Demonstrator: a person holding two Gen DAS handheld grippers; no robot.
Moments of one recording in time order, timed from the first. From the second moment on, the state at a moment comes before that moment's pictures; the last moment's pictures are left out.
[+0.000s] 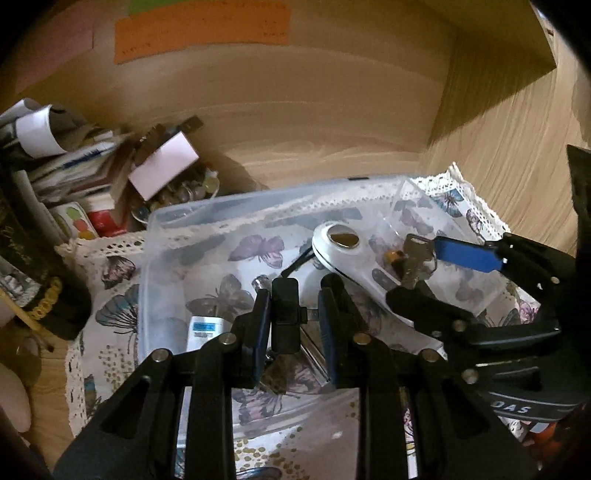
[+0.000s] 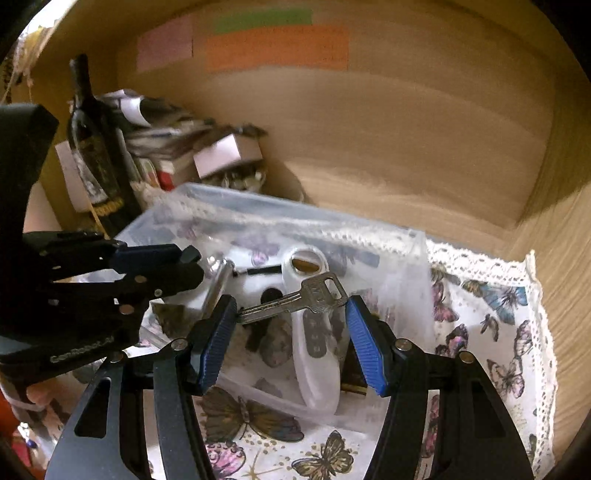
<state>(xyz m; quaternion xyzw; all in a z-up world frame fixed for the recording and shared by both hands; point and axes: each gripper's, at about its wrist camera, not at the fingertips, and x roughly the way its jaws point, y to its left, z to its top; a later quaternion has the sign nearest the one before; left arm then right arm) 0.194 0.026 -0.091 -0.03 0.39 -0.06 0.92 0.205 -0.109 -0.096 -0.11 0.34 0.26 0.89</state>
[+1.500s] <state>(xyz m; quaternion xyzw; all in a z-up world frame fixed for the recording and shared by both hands) 0.025 0.009 0.028 -0.01 0.14 -0.02 0.99 0.083 -0.176 0.028 -0.06 0.15 0.25 0.96</state>
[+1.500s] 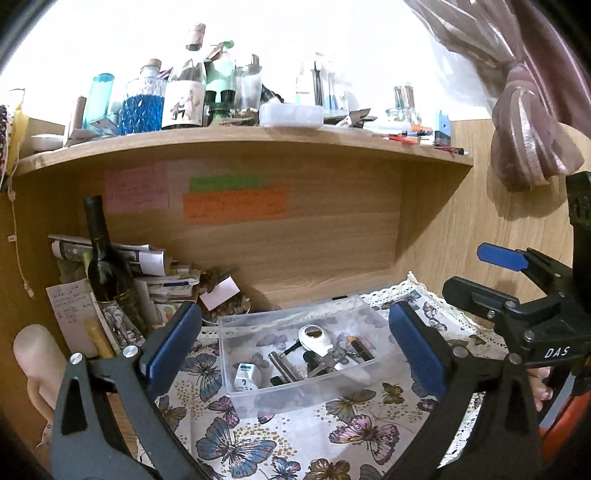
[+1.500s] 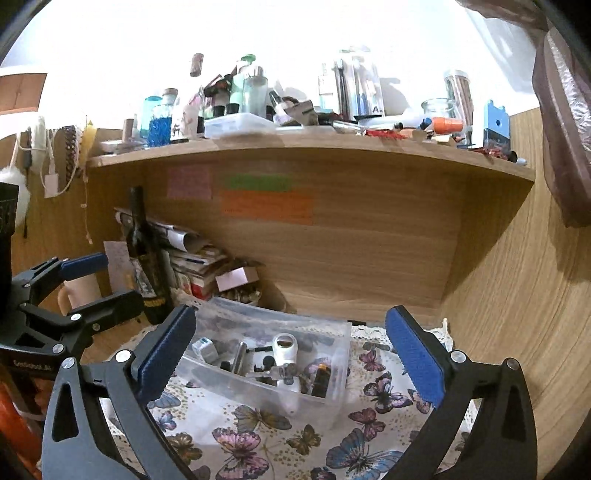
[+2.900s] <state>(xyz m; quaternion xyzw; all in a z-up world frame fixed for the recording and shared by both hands) 0.022 0.005 0.033 -0.01 0.13 -0.02 0.99 0.081 -0.179 0.028 -0.05 0.15 0.24 0.96</state>
